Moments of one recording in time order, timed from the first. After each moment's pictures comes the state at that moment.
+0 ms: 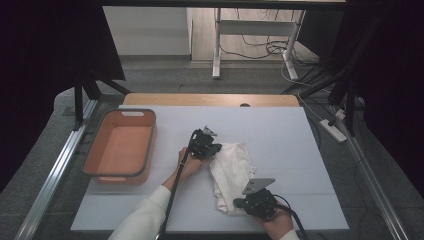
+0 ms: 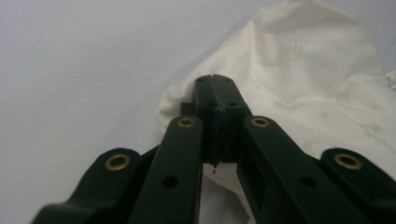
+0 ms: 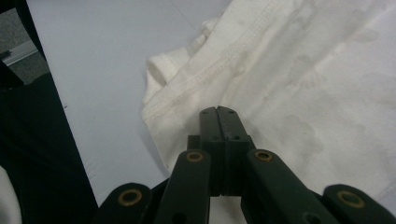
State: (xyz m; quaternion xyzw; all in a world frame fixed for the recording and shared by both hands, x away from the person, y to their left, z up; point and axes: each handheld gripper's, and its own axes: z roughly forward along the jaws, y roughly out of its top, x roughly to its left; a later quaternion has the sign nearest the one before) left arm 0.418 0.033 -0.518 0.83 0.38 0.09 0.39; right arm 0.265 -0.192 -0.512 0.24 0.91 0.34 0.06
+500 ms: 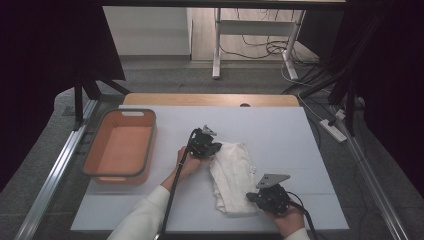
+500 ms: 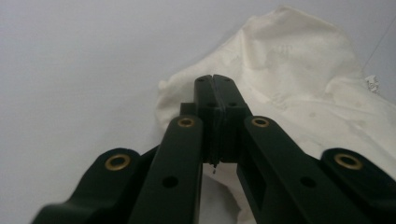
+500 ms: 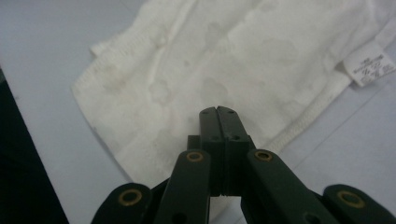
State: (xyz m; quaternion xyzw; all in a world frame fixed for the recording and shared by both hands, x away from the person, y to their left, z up) left arm 0.416 0.035 -0.515 0.83 0.38 0.09 0.39; right arm 0.276 -0.225 -0.510 0.29 0.90 0.33 0.08
